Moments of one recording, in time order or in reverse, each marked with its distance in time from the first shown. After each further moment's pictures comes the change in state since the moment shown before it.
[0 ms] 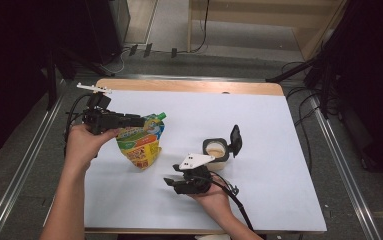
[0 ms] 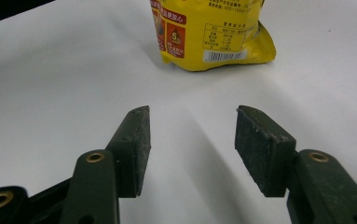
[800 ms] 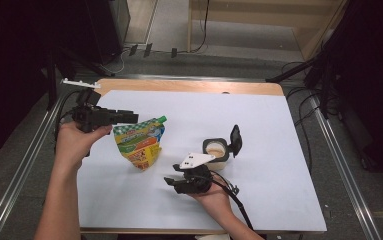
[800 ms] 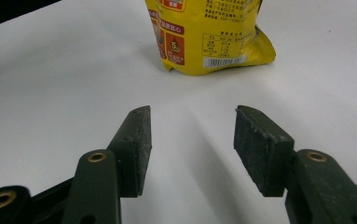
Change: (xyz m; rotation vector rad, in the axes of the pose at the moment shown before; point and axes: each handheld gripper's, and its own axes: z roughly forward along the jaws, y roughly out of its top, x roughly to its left) left arm -0.004 0.005 -0.025 -0.043 0.001 -0.012; right arm -0.001 0.002 -0.001 0.000 0.009 0.004
